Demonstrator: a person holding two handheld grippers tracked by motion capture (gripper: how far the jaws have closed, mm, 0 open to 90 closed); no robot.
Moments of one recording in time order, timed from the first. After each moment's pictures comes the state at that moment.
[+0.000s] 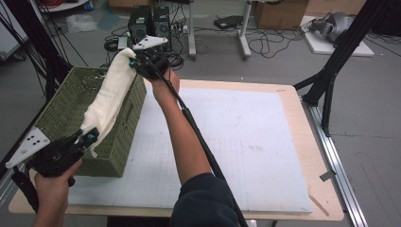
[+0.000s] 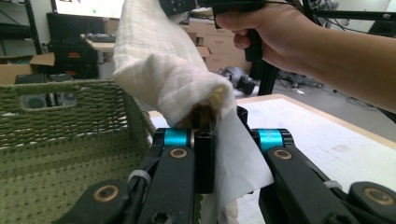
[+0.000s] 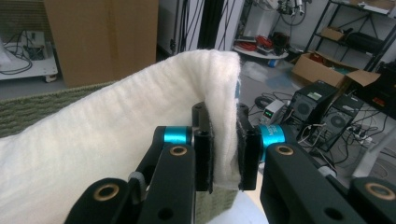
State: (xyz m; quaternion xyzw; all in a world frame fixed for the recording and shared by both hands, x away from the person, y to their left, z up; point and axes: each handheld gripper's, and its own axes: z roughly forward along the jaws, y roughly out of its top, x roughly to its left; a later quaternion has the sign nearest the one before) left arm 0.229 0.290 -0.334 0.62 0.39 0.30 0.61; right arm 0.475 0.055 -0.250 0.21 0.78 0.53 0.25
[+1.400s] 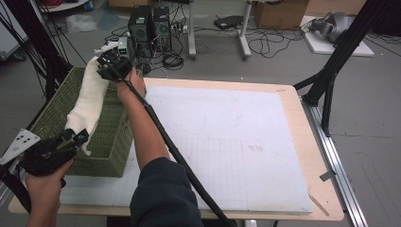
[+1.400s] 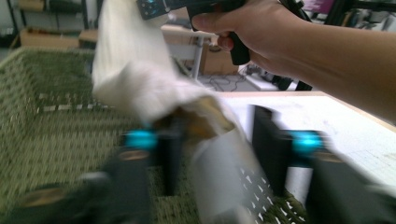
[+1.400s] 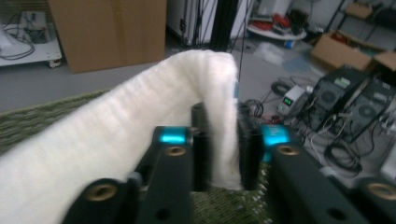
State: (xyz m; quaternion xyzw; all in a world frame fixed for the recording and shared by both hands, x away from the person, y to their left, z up) left arm 0.235 0.315 -0.345 0.60 0.47 0.31 0.57; right arm 0.504 0.165 -0.288 0.26 0.80 0.49 0.23
